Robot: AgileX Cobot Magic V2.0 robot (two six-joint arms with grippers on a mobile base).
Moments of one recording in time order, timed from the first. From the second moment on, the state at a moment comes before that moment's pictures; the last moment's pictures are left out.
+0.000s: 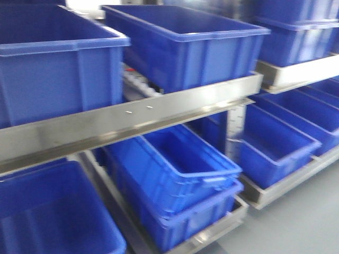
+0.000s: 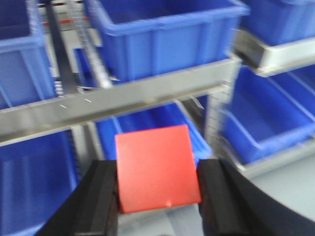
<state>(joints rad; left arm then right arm) -0.07 -0.01 0.01 -0.03 0.02 0.14 0.20 0.58 -0.38 -0.07 0.08 0.14</state>
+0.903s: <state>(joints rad) -0.07 -0.01 0.01 -0.03 0.02 0.14 0.20 0.58 -0.38 -0.07 0.08 0.14</state>
